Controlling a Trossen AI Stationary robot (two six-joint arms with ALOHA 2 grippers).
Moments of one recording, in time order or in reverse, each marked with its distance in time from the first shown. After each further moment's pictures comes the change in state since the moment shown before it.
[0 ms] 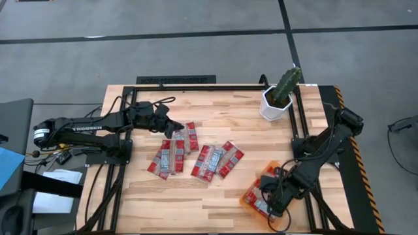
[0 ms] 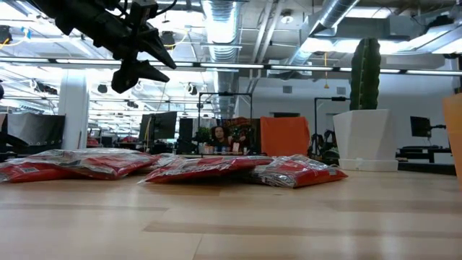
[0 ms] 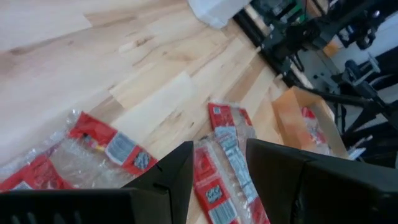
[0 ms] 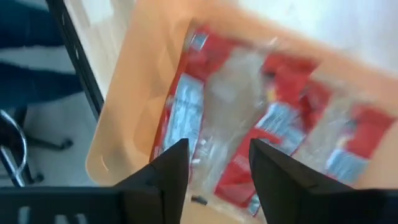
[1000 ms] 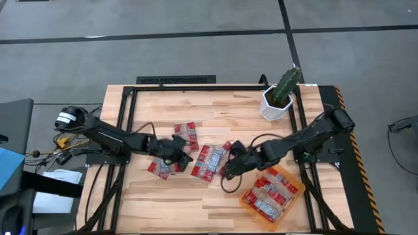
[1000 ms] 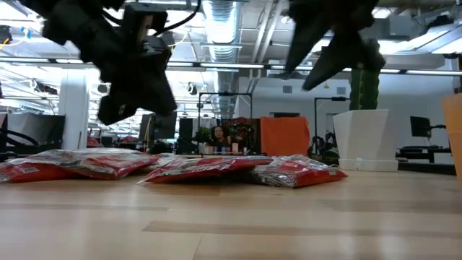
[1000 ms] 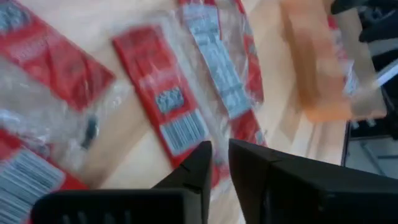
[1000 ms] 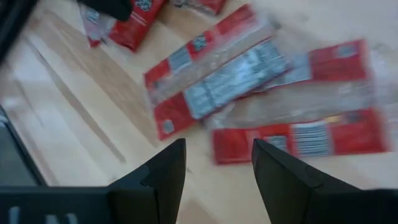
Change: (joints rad) left arm -0.479 0.429 -0.001 0.238 -0.215 -0.254; right arm -0.412 0.129 0.001 0.420 0.259 0.112
